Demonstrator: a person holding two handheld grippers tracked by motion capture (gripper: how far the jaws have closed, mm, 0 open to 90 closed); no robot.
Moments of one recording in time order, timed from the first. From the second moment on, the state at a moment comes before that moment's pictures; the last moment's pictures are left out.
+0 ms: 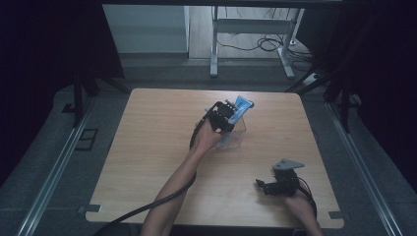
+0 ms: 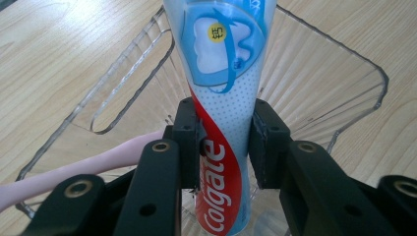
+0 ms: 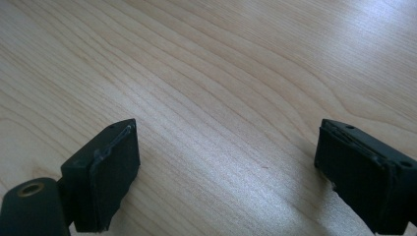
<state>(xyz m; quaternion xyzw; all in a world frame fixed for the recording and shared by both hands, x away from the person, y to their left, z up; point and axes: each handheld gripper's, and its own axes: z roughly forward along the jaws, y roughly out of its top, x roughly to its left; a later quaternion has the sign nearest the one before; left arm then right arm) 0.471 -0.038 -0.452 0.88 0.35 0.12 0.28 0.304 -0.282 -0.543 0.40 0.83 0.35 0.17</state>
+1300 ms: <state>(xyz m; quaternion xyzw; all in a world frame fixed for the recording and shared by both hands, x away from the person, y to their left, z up) 0.452 -0.020 -0.429 0.86 0.34 0.11 0.36 0.304 -0.282 -0.542 0.40 0.83 0.35 0.17</state>
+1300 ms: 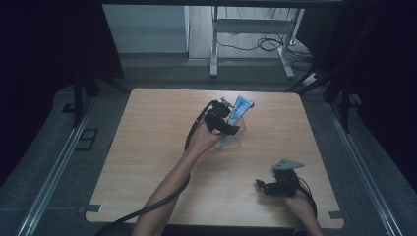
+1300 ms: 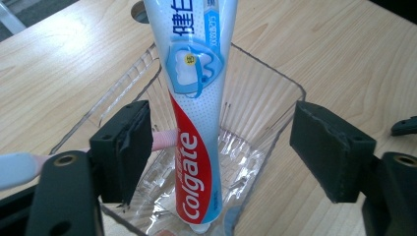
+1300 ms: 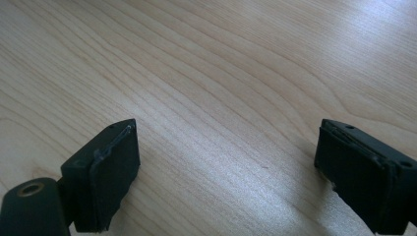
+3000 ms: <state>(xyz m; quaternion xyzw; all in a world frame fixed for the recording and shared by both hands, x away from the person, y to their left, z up) 0.414 0.016 -0.433 0.86 0.33 0.10 0.39 0.304 -0.282 -0.543 0.40 0.83 0.35 0.17</state>
